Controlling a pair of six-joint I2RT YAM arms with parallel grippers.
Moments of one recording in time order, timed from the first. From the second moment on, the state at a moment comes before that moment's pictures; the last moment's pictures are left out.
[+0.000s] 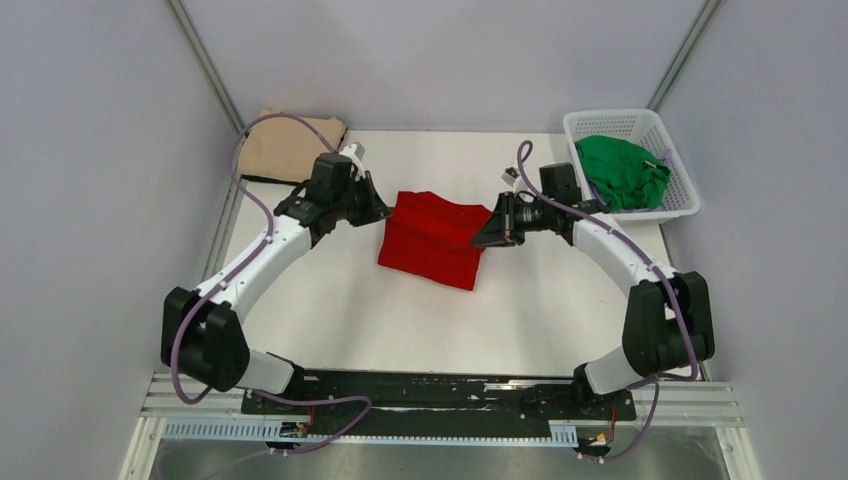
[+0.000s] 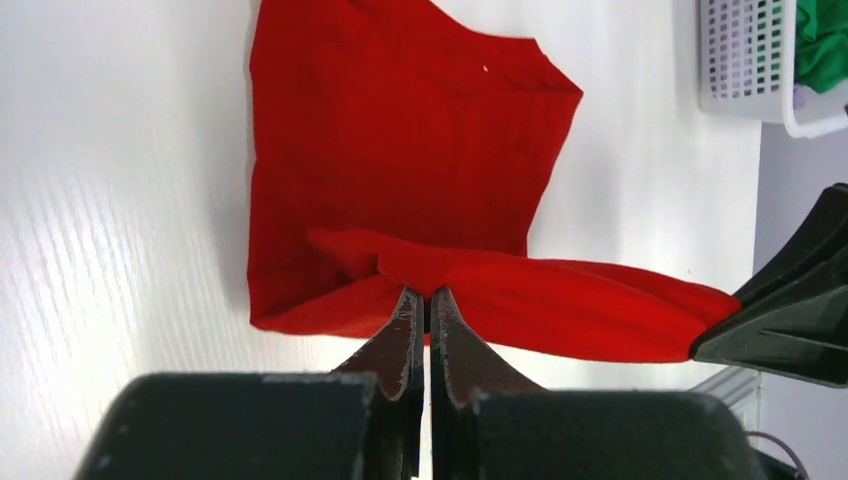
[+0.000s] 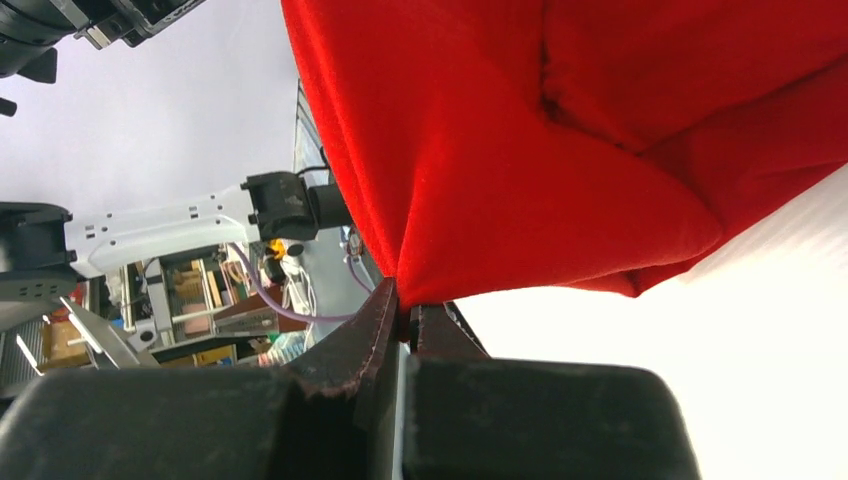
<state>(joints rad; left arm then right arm) -0.39 1.37 1.11 -0.39 0.19 -0.59 0.25 1.49 1.05 -0.38 -0.96 0.50</state>
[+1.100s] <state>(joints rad) -0.33 2.15 1.78 -0.44 0.07 -0.53 0.12 1.95 1.38 -0.24 -0.66 0.56</state>
